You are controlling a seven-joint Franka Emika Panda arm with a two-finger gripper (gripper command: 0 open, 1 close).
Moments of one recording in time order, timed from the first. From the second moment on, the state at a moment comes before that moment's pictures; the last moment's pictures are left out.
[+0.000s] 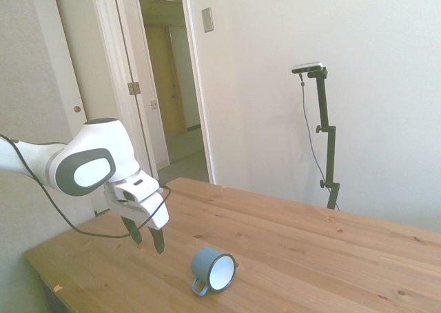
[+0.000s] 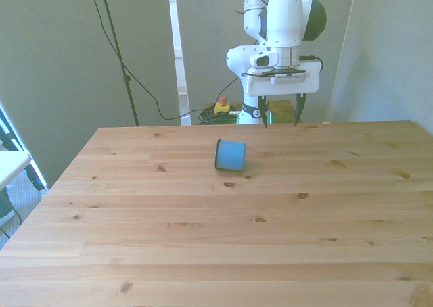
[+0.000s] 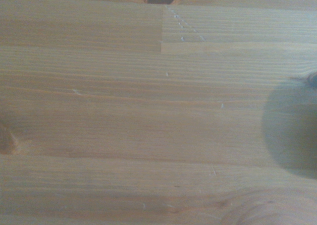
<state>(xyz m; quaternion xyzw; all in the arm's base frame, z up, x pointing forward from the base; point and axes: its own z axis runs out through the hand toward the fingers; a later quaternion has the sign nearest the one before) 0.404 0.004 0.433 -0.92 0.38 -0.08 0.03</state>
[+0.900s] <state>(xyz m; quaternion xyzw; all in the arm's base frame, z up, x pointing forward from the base) 0.430 -0.233 0.469 -0.89 0.44 -0.07 0.12</state>
